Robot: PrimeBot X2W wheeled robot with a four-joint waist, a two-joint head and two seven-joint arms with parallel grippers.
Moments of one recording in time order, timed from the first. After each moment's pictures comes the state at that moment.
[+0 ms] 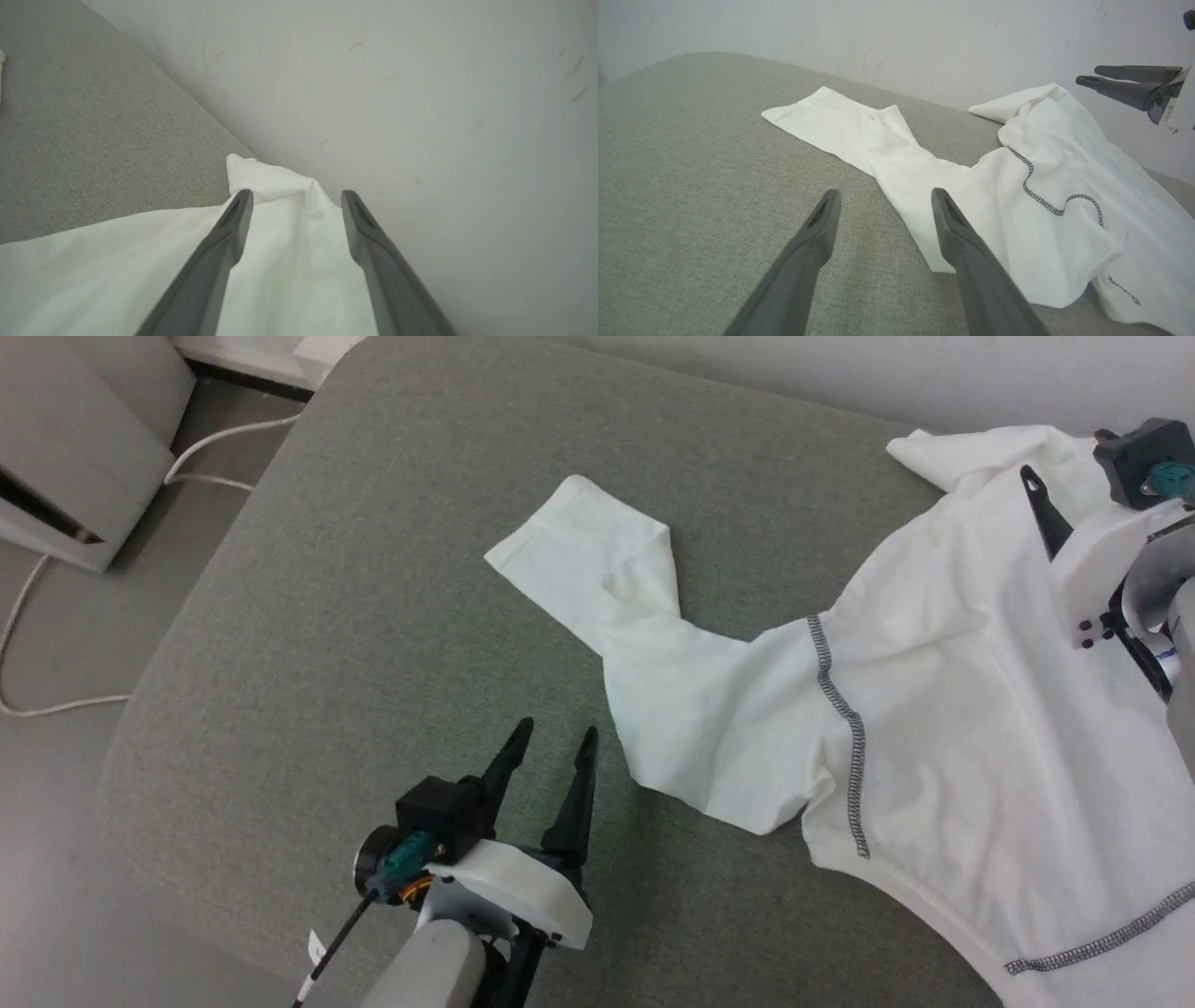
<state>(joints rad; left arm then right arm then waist) -0.24 0.06 -0.43 0.31 -0.41 0.02 -0.25 -0.96 -0.43 0.45 1.01 0.13 0.13 -0.13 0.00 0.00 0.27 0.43</state>
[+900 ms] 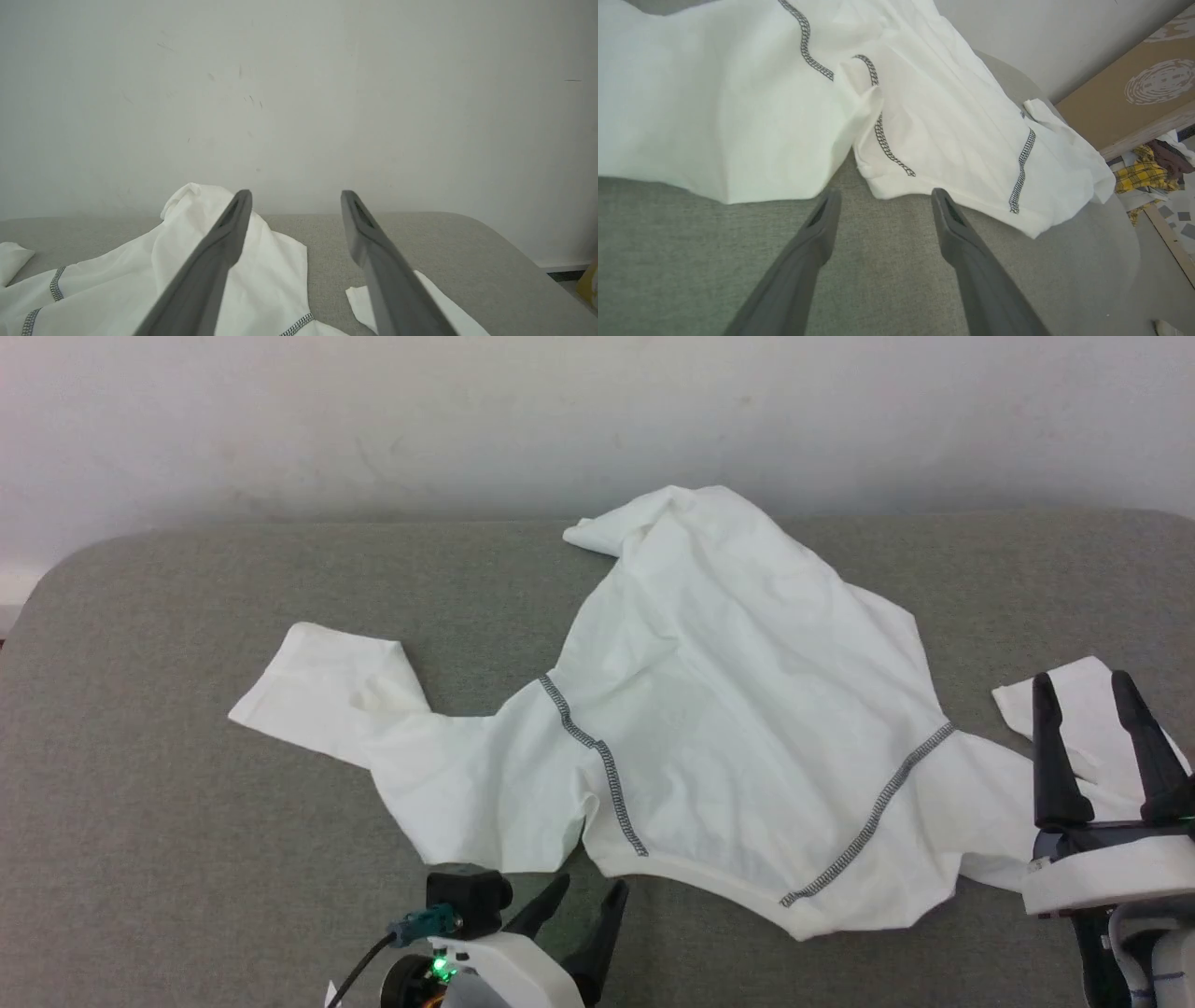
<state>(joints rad) -0.05 0.11 -0.46 0.23 -0.56 -0.01 0.02 -0.08 -0.16 -0.12 0.08 0.22 0.13 -0.24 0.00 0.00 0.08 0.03</state>
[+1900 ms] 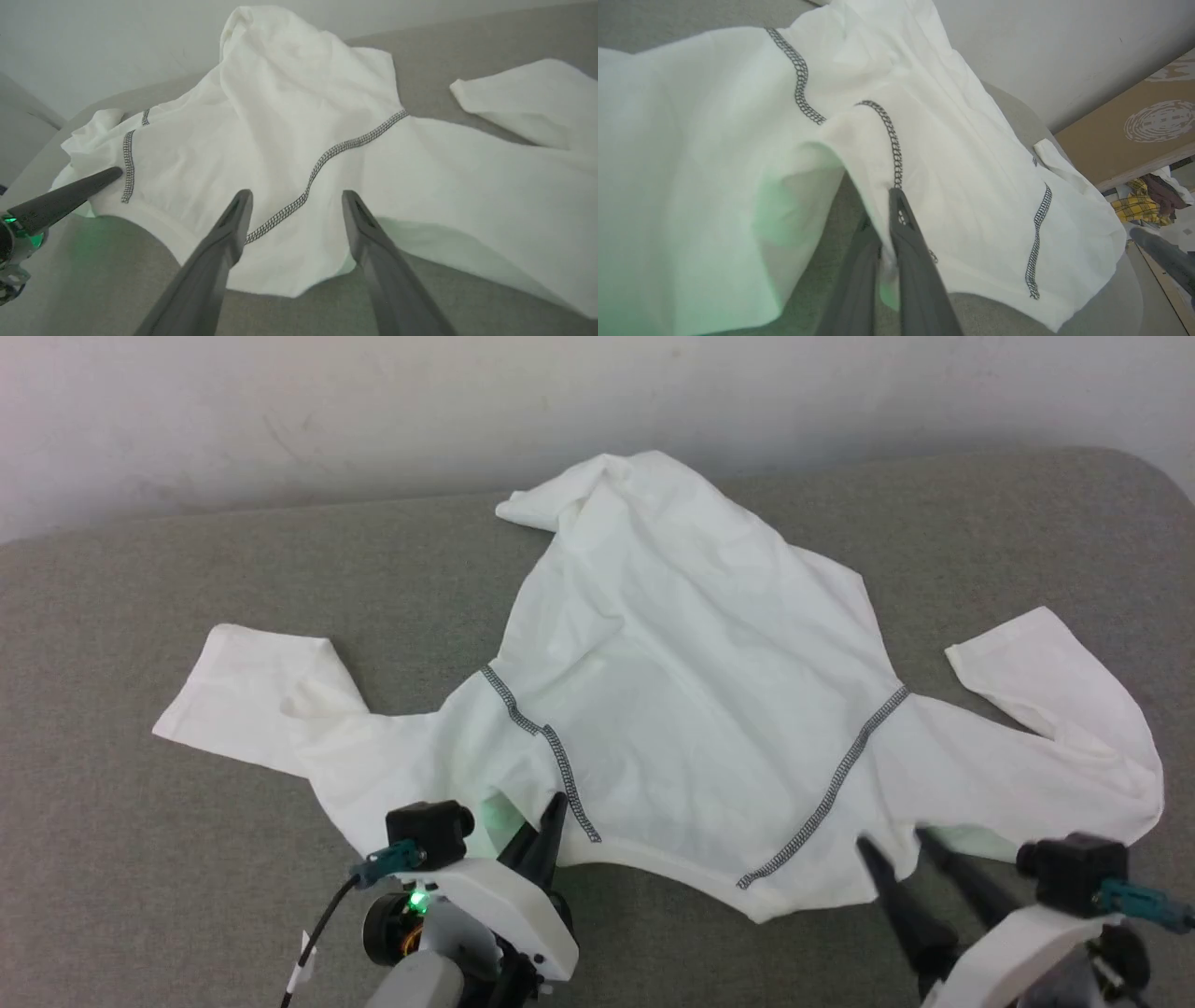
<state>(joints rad) -0.20 0.08 -0.40 0.37 -0.65 0.00 -0.04 0.07 -0.21 0.12 -0.01 0.45 0.13 0.08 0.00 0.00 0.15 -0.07</state>
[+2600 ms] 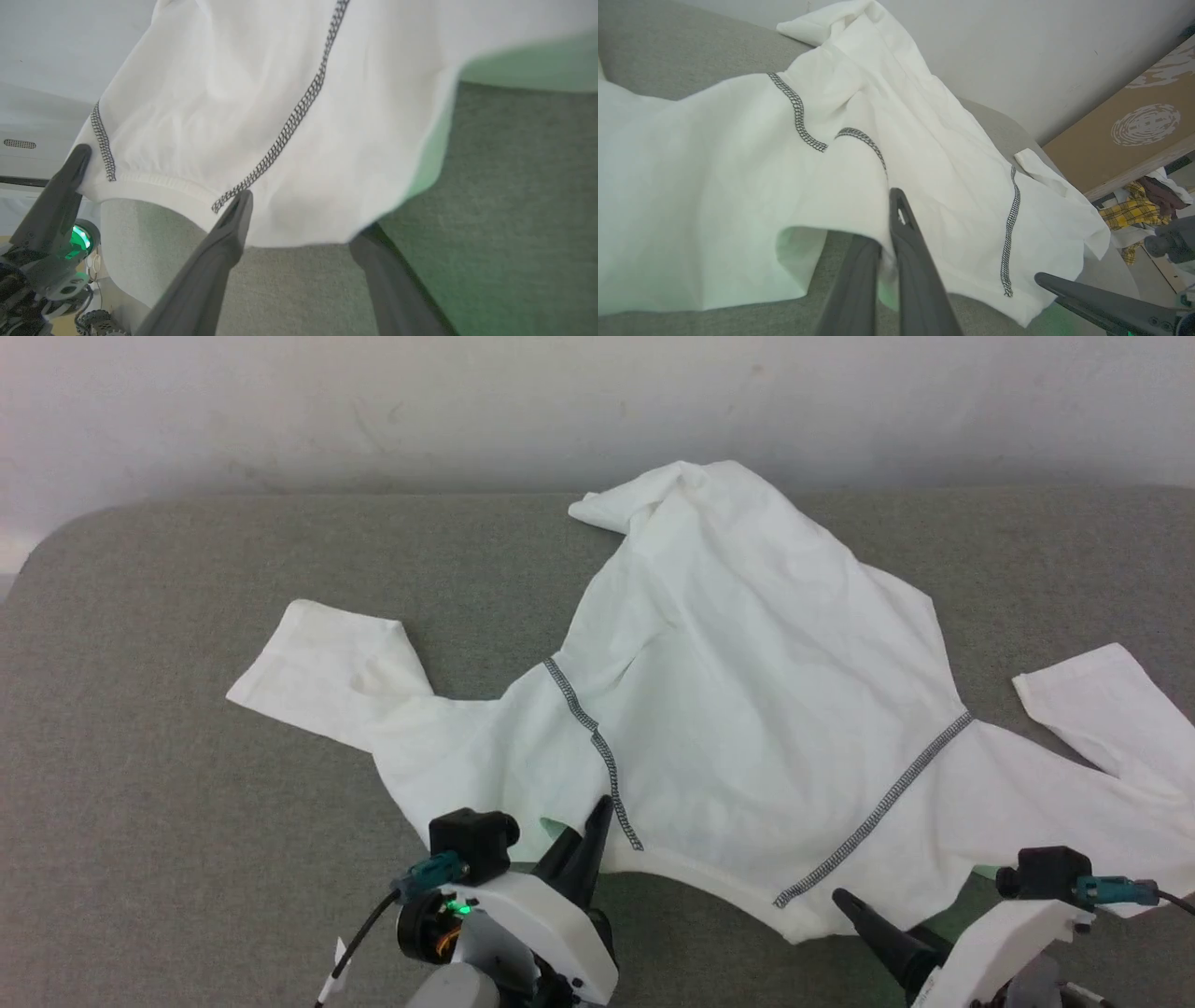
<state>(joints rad) -0.17 0.07 -0.48 0.28 -0.60 0.00 -0.07 0.09 -0.06 -0.03 0.11 0.76 0.13 0.54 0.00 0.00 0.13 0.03</state>
